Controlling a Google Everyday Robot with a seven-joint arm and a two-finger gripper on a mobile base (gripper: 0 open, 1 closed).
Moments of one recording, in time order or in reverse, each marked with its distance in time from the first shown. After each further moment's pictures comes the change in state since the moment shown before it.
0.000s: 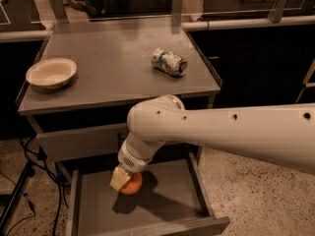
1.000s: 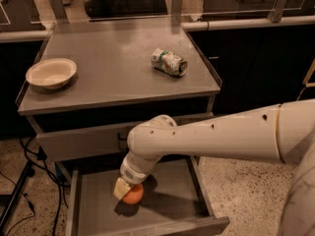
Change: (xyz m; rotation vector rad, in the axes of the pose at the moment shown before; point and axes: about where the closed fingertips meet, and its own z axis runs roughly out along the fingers) arm 0.026 -0.016 0.074 -0.001 0.041 0.119
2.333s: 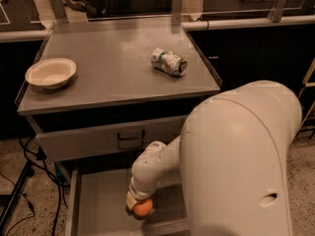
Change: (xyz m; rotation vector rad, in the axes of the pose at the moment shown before) arm 0.056 -0.058 0.122 0.115 0.087 0.280
